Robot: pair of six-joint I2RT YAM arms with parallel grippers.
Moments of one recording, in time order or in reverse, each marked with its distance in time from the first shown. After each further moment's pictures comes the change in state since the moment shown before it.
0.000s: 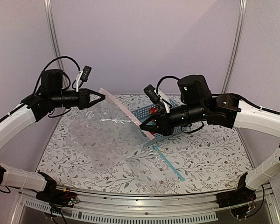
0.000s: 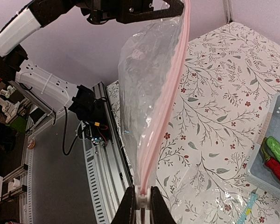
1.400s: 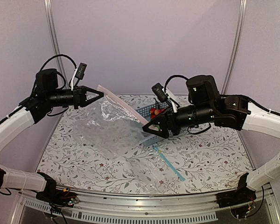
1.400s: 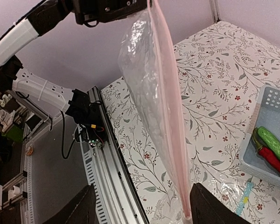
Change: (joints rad) left arm 0.048 -0.031 -0.041 0.134 0.200 -0.016; right arm 0.002 -0.072 -0.040 -0.019 0.061 0.048
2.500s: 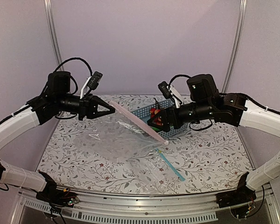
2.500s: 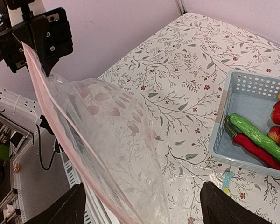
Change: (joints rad) left arm -0.177 0.049 0.020 -0.079 0.188 0.108; right arm -0.088 0.008 -0.014 -0.028 0.068 0.033
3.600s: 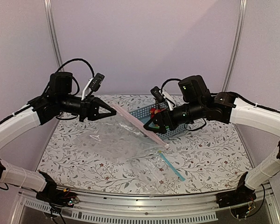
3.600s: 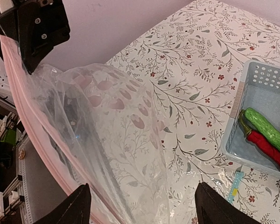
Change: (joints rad) left arm -0.019 0.010 0.003 -0.020 0.007 0.009; right arm -0.031 0.090 0.036 -0.011 -0.130 -0.039
